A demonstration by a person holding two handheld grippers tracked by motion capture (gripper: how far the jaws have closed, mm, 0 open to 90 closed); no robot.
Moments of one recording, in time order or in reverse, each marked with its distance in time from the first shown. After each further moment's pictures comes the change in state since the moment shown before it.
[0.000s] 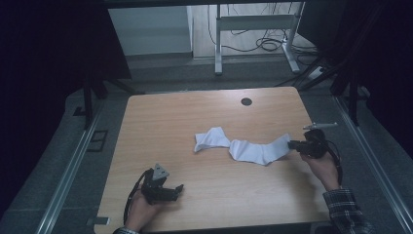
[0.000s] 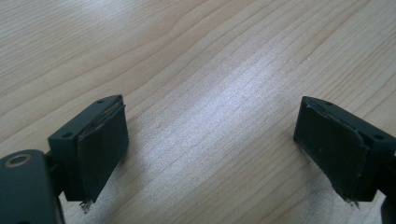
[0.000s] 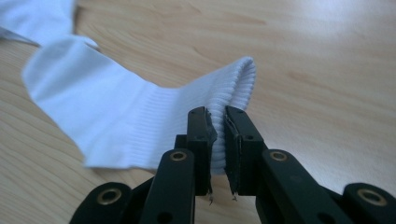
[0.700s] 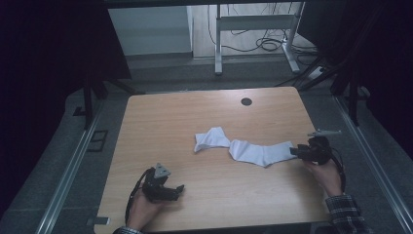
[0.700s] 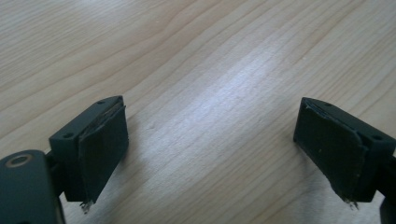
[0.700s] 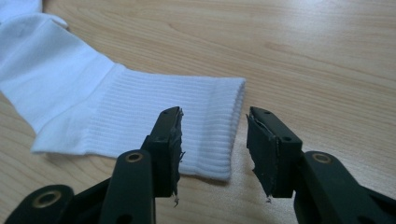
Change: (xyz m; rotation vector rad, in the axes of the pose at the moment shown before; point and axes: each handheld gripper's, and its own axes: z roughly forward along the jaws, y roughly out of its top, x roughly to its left) left arm -0.002 0.007 0.000 0.043 -0.017 -0.012; right arm -0.012 -0.026 0.003 -0.026 -0.047 0.010
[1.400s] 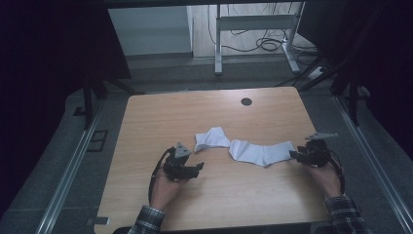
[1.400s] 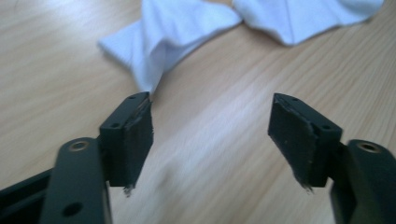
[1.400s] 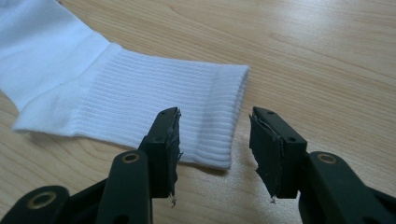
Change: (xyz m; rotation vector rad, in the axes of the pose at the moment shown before) left arm -0.025 0.086 0.021 -0.123 -0.036 0.054; right arm 0.004 -0.007 0.003 0.021 -0.025 -0.073
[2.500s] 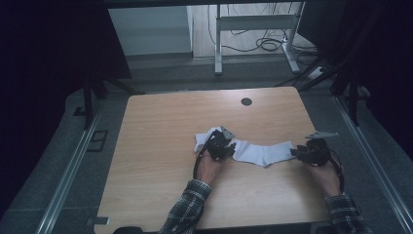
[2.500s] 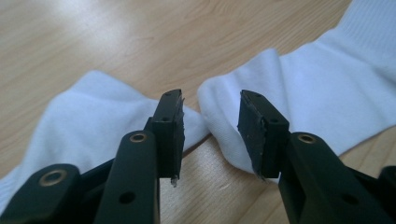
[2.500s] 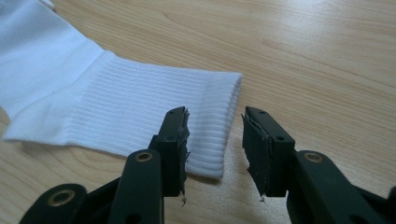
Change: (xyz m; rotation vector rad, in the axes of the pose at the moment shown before) left arm -0.047 0.076 0.115 0.032 0.078 0.069; right arm -0.003 0.001 0.002 -0.017 -0.012 0.003
